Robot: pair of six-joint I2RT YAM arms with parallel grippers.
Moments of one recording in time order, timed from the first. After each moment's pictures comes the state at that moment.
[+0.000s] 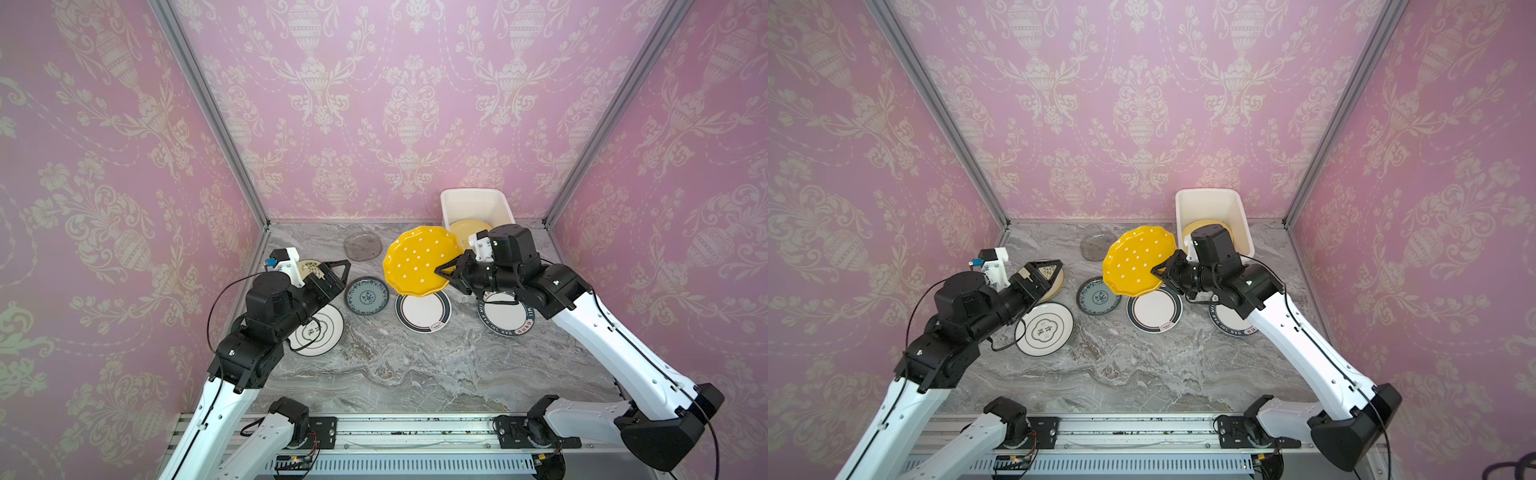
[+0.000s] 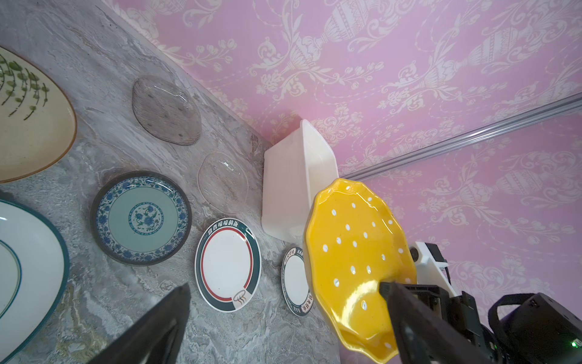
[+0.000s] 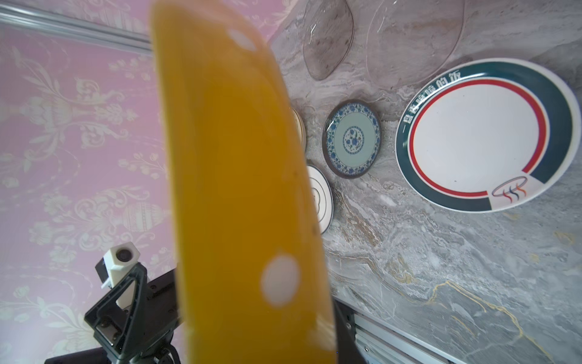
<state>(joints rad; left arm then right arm) -0.35 0.80 1.06 -0.55 0.15 -0.96 0.53 1.25 1.41 -0.71 -0.30 1.16</state>
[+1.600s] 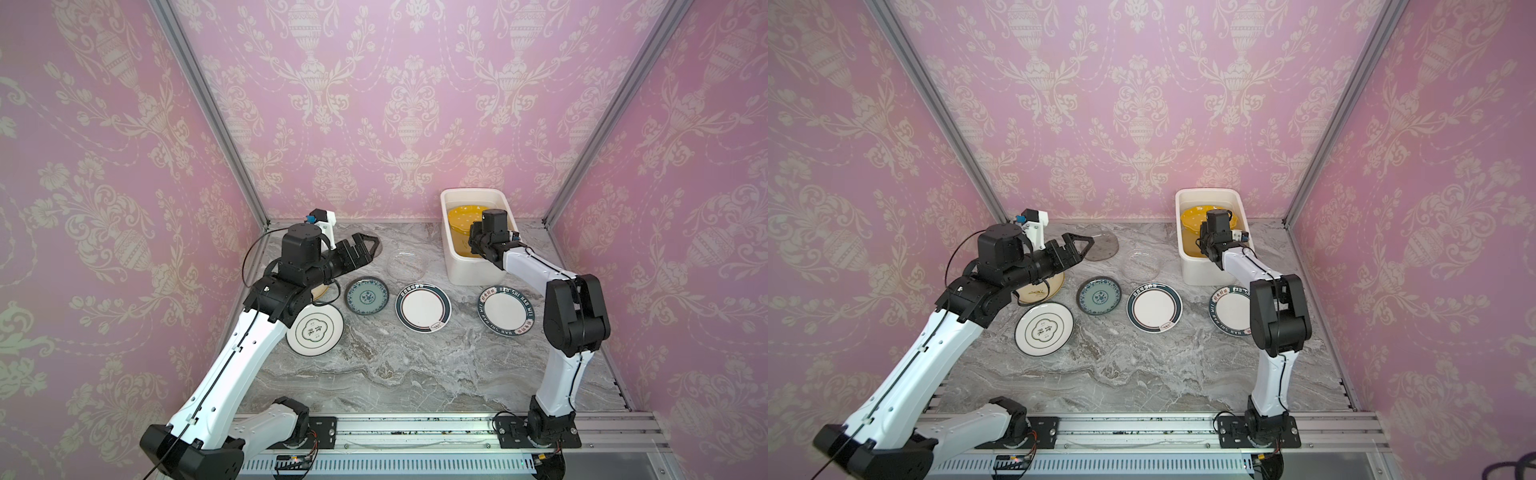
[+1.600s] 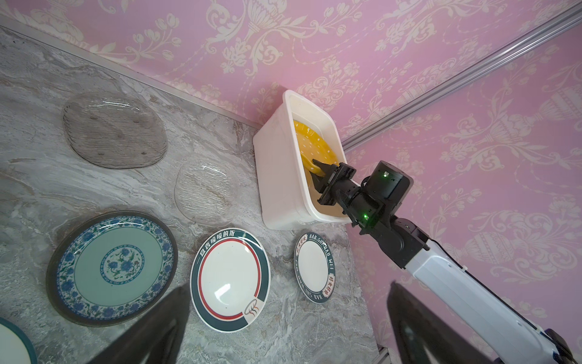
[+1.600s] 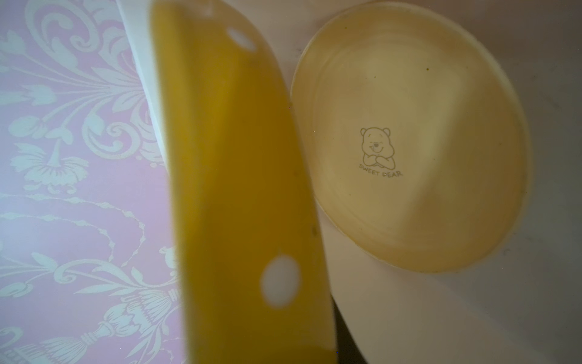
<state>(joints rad) -0.36 1.14 1.29 -0.55 0.26 -0.75 0.16 1.95 1.44 -0.03 0.13 1.68</state>
